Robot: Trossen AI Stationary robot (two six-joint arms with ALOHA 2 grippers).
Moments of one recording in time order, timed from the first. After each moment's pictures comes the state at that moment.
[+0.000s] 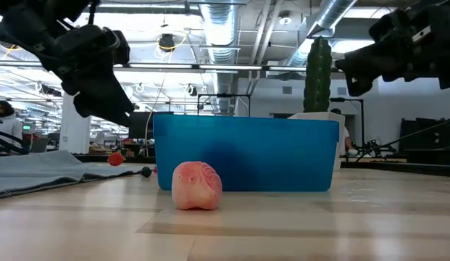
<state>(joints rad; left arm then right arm) -0.23 1.08 0.42 -0.05 -0.30 -0.63 -0.28 0.57 0.09 0.43 -0.47 0.07</state>
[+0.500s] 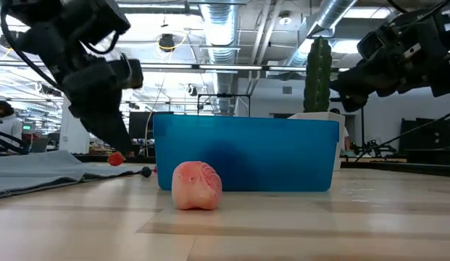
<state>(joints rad) -0.18 1.31 0.50 -0.11 -0.22 -0.57 -0.28 0.78 0.09 0.52 -0.49 0.08</state>
